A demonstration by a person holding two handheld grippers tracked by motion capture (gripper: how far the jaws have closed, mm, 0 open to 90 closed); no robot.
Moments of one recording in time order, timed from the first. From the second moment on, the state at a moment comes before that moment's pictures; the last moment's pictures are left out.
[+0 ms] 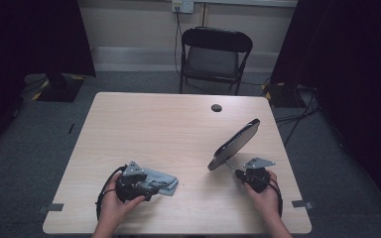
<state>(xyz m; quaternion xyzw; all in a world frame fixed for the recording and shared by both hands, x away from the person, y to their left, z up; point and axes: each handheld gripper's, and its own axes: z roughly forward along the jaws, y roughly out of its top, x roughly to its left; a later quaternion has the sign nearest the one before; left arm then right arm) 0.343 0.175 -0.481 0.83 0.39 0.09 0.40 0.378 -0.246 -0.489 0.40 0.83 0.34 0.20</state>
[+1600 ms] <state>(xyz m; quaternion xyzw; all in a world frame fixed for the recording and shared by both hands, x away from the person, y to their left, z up) 0.344 0.163 -0.484 0.84 0.38 0.08 0.39 0.329 -0.237 -0.444 0.42 0.77 0.43 0.20</state>
